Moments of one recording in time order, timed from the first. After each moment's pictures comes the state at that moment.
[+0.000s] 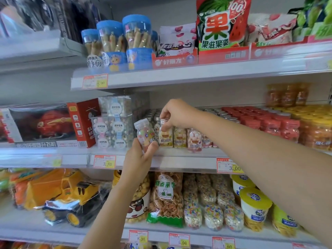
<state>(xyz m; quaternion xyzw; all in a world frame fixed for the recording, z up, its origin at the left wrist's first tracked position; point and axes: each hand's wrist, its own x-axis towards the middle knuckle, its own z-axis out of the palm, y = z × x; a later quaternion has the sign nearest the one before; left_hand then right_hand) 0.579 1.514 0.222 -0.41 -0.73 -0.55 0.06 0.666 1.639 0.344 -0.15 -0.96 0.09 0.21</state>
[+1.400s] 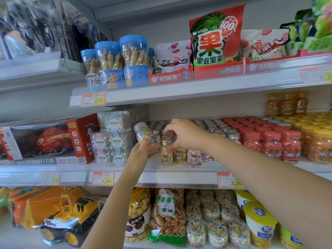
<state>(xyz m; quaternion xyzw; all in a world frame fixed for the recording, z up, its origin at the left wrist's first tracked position) 0.565 1.543 0.260 -0.33 -0.66 -0.67 -0.13 0.679 1.663 0.326 -0.12 -0.97 0.03 0.21</state>
